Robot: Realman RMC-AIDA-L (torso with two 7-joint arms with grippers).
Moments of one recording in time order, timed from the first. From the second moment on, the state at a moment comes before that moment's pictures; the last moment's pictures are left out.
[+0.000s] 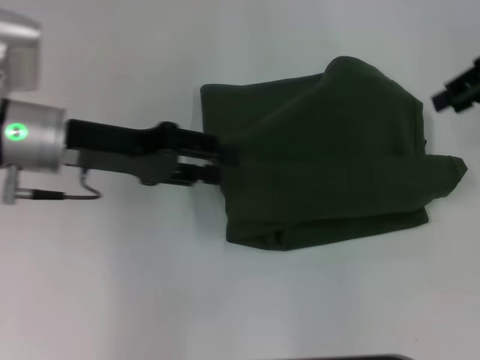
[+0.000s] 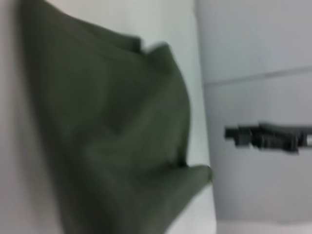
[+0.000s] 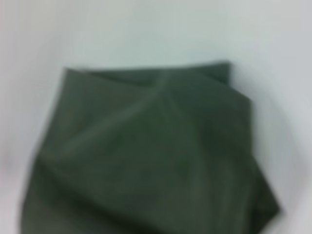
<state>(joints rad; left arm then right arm) -0.65 -2.07 0.84 0.65 2.07 1.71 -2.58 0.79 1.87 -0.68 -0.93 -2.65 -1.82 2.60</state>
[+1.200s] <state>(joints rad) -0.80 -2.17 1.02 0.57 2.05 1.54 -2.51 0.77 1.92 -0.69 -0.88 -2.47 -1.70 2.57</state>
